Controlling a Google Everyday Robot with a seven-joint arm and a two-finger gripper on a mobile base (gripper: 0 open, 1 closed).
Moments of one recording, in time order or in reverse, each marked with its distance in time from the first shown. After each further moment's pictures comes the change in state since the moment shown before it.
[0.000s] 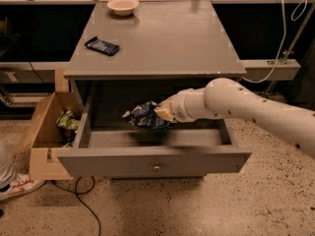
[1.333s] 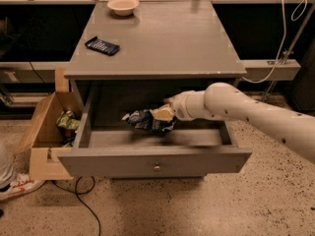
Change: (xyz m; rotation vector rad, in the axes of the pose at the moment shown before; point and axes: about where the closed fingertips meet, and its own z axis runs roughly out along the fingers) arm 0.017 -0.031 0.040 0.007 -0.054 0.156
